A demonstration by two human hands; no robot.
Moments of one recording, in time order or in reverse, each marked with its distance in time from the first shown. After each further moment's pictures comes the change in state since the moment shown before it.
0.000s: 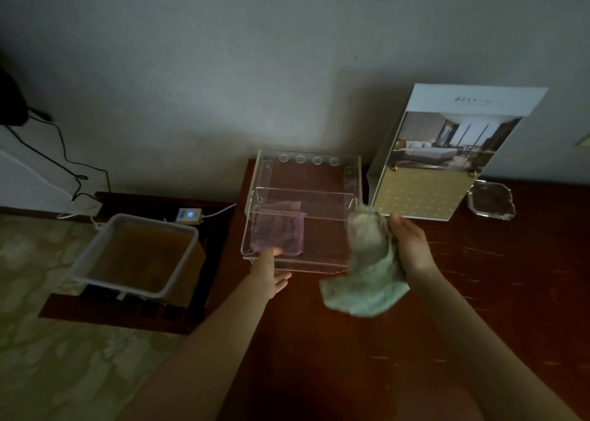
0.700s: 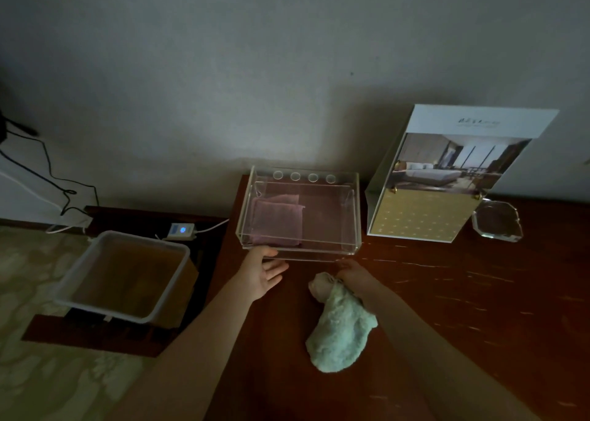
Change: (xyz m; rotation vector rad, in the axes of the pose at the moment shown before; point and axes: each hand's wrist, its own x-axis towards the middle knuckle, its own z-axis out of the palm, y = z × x) left_hand 0.021 0.043 0.014 -0.049 -0.237 0.081; right_hand 0.046 0.036 0.051 -0.286 -0.243 0.359
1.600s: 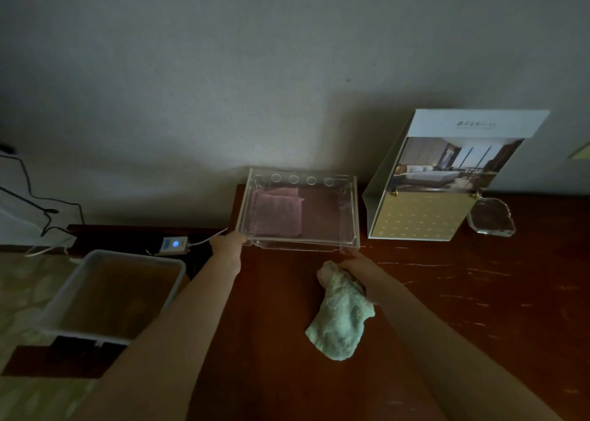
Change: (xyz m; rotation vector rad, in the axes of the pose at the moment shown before) left_hand 0.050 0.074 -0.020 0.269 0.396 0.165; right_hand 0.029 -0.009 0.001 0.315 0.031 0.083
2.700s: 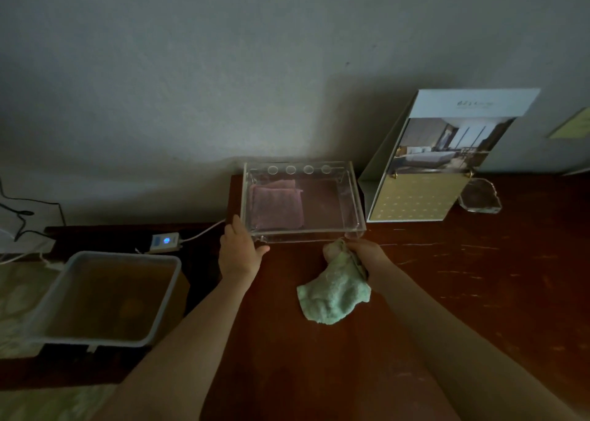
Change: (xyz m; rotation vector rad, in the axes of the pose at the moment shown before) left_hand -0.006 -0.043 -0.010 0.979 0.086 0.786; right_hand 0.000 0.008 0.010 0.195 0.205 -0.039
